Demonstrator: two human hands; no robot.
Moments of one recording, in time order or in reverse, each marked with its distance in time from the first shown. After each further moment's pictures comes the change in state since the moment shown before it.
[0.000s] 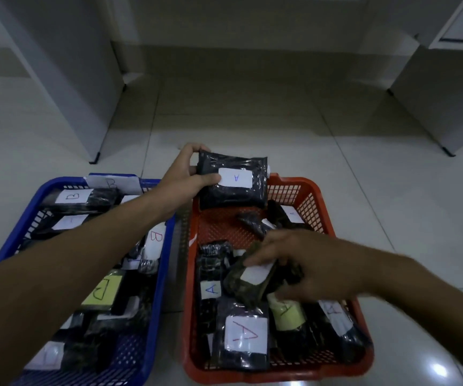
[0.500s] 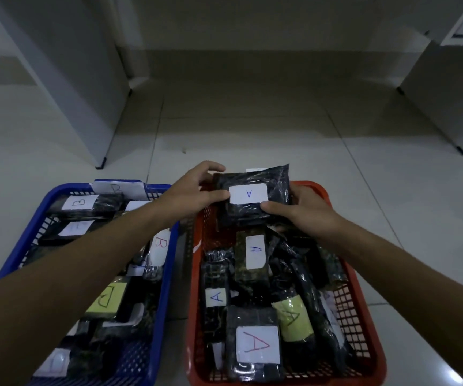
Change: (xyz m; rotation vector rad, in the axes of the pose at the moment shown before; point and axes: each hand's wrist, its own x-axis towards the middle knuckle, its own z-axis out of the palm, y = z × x) left_hand 0.001 -0.006 -0.009 0.313 -0.152 -0.024; right_hand 0.069 0.047 -0.006 0.923 0.547 0.282
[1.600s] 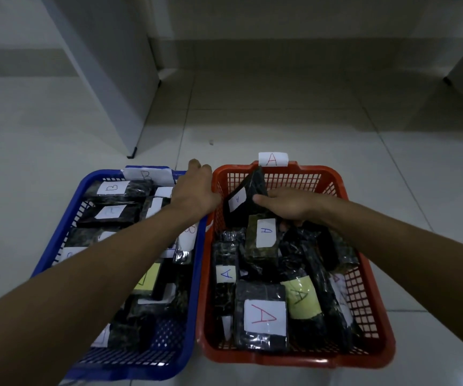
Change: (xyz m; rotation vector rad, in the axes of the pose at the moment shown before) left_hand 0.003 -0.030 -0.015 0.785 0.336 -0.128; right_hand 0.059 -0.015 0.050 -0.738 -0.352 0.219
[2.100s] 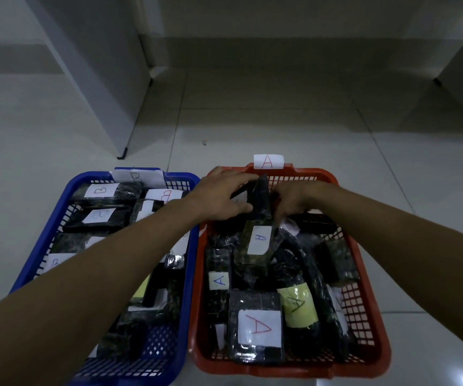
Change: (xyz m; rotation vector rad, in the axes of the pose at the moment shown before) left_hand 0.013 0.027 0.010 -0.050 -0.227 0.426; right_hand 0.026 0.013 -0.031 -0.268 -0.050 0.145
